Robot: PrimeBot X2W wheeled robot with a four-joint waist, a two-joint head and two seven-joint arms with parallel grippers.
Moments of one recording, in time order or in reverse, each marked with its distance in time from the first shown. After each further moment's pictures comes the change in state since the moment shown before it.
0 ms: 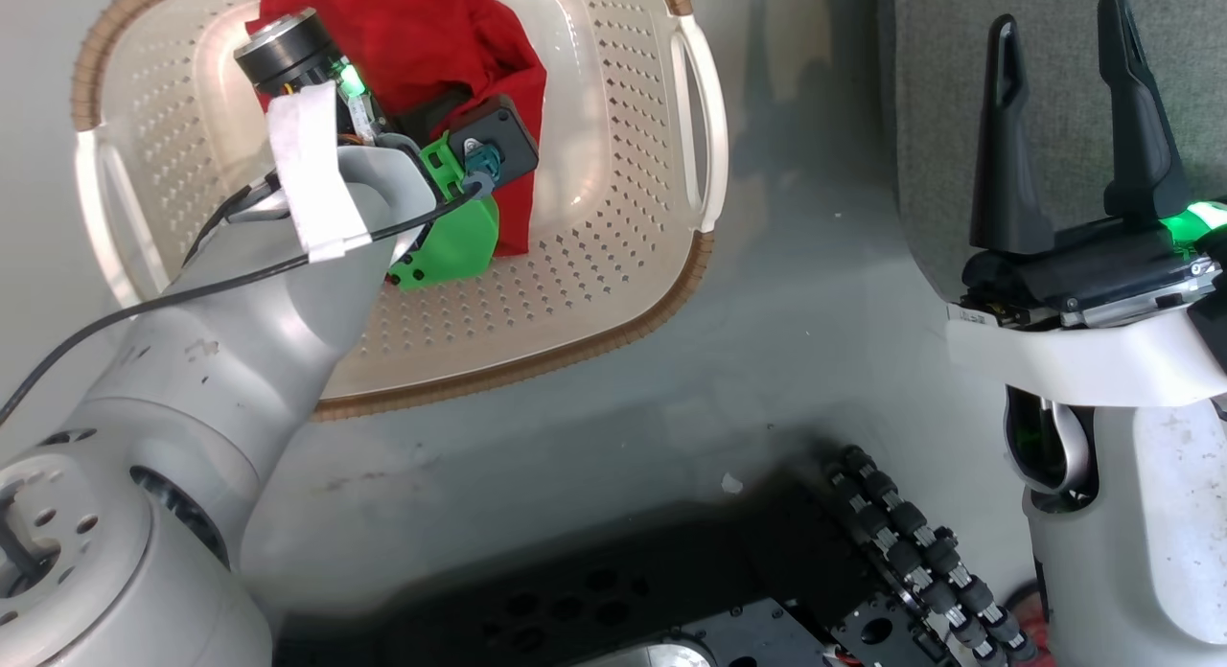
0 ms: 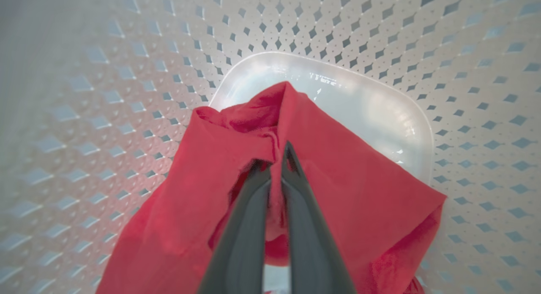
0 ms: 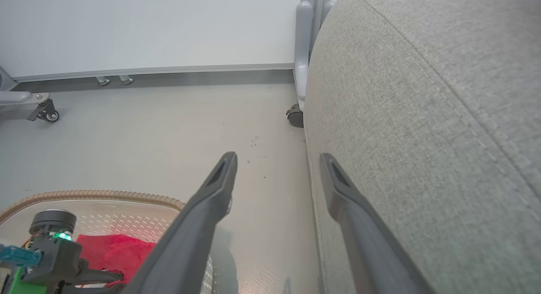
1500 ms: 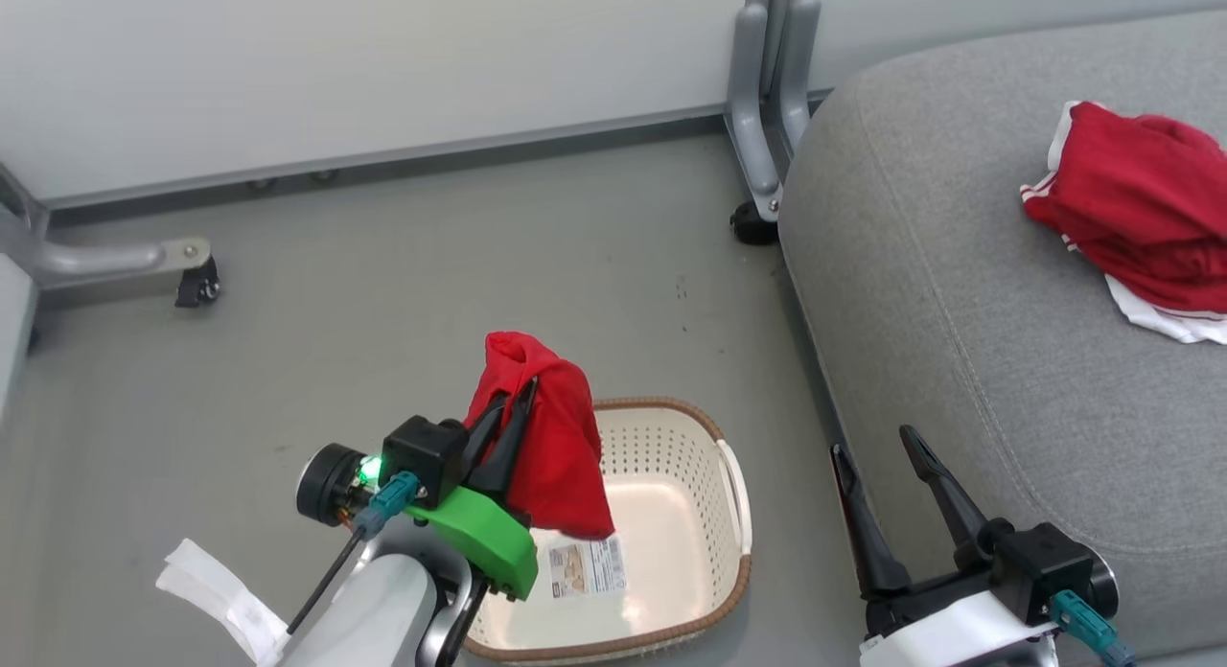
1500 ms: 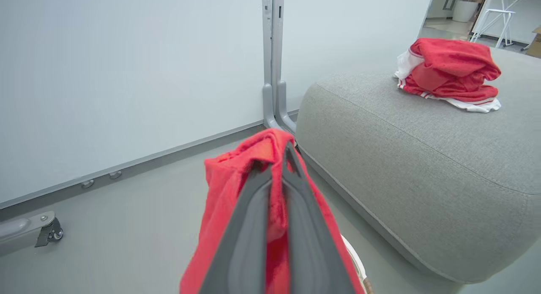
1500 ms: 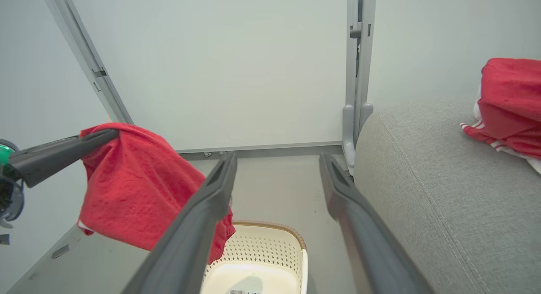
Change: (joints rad) left arm 0.907 0.064 0.665 -0.760 -0.155 0.102 -0.022; right arm 0.476 0.002 0.126 0.225 0.000 0.000 0.000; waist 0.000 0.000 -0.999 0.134
